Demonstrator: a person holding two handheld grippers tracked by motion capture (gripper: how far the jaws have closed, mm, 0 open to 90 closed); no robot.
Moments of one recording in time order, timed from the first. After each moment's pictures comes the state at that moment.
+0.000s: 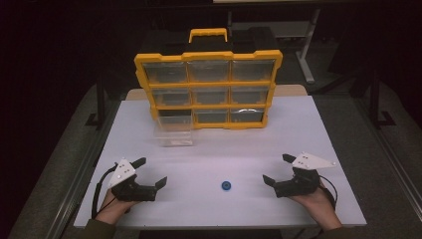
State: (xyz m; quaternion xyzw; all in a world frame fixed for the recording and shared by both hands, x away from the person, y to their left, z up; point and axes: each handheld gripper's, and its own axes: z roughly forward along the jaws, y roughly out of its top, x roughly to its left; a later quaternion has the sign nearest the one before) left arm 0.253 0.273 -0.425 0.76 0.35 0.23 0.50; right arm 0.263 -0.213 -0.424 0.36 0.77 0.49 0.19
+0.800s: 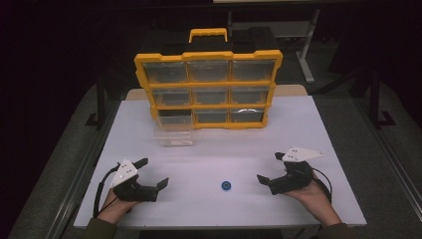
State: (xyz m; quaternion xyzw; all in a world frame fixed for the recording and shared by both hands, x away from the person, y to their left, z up) left arm 0.254 0.270 -0.428 0.76 0.34 0.22 0.50; right arm 0.278 -0.198 -0.413 0.34 0.81 0.46 0.14
